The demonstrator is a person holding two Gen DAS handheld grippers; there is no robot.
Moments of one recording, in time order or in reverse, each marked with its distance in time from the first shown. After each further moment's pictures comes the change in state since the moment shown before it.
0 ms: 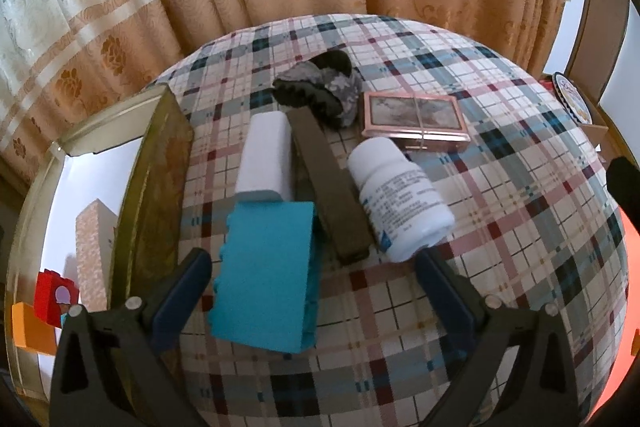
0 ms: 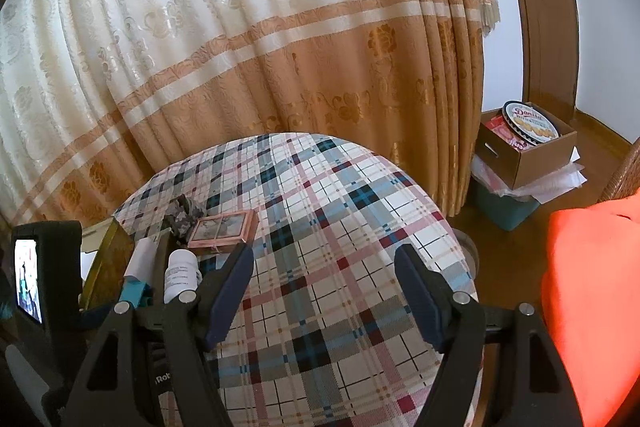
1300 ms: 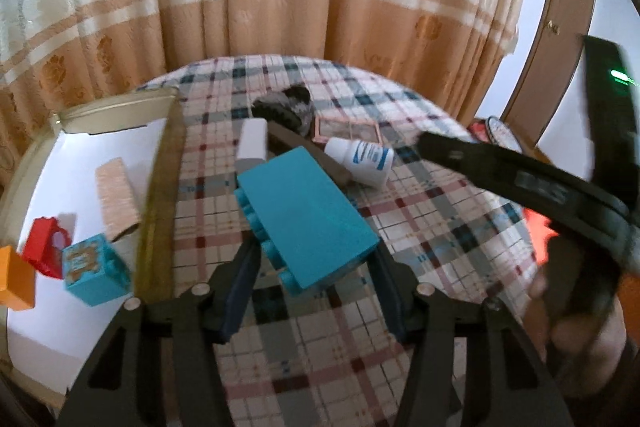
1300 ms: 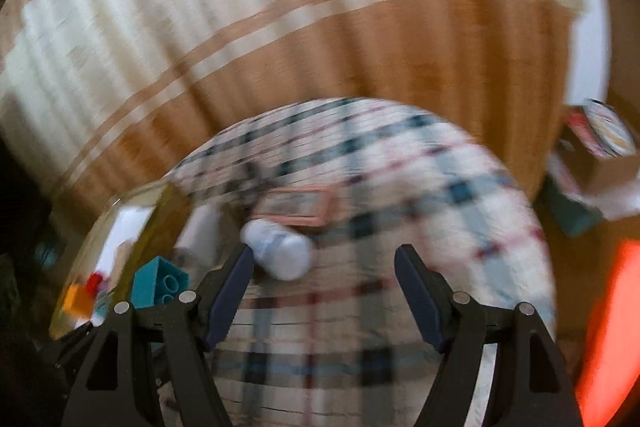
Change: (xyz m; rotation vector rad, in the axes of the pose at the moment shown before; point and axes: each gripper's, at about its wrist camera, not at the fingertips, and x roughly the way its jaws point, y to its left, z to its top) left arm -0.068 0.030 -0.044 -0.080 -0.164 -0.263; right arm 0.035 0.031 0.018 -0.141 0.184 0.306
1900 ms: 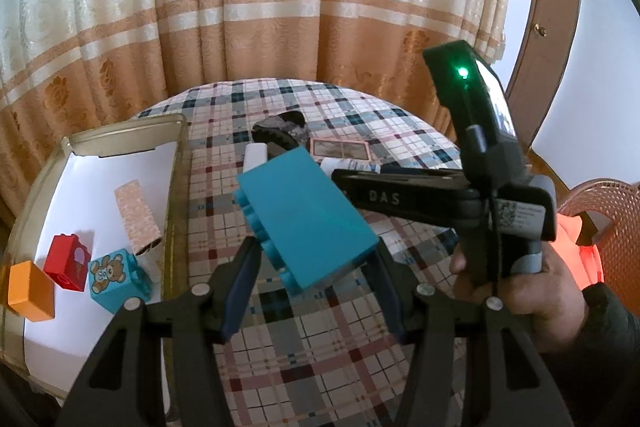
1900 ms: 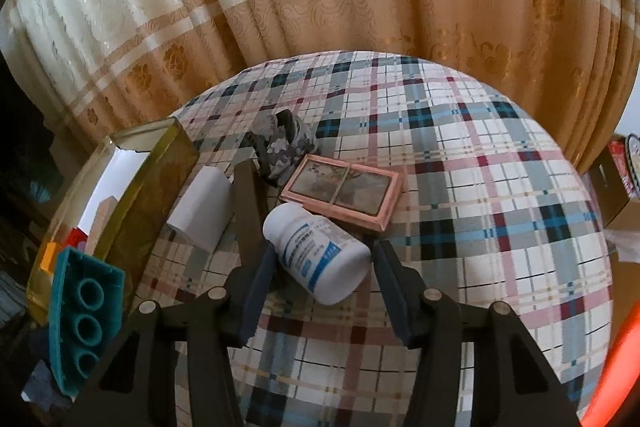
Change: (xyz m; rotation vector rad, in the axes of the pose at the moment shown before) left arm -0.019 -0.002 0.004 0.049 -0.049 -0.007; right arm 0.067 0.028 0.008 -0.134 0.167 0.016
